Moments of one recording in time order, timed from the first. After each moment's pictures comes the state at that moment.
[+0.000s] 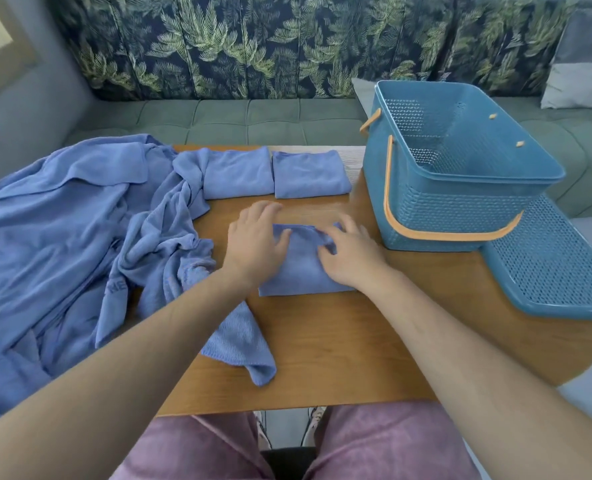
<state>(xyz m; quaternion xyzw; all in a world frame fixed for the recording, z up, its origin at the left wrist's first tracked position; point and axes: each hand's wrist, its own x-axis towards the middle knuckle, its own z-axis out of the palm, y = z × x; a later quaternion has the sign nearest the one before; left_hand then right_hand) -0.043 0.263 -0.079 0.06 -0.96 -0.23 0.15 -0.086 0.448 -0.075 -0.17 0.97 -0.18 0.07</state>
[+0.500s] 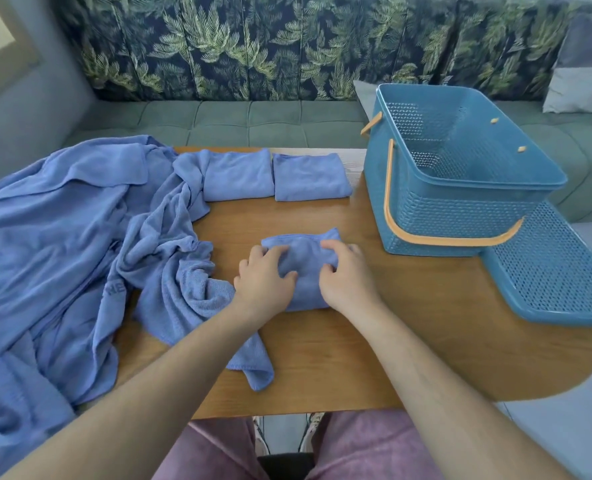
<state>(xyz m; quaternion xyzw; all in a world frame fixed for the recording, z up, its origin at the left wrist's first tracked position) -0.004 0.293 -0.091 0.17 -0.94 -0.31 0.00 -0.043 0.439 -0.083 -0.06 0.92 -0.39 0.04</state>
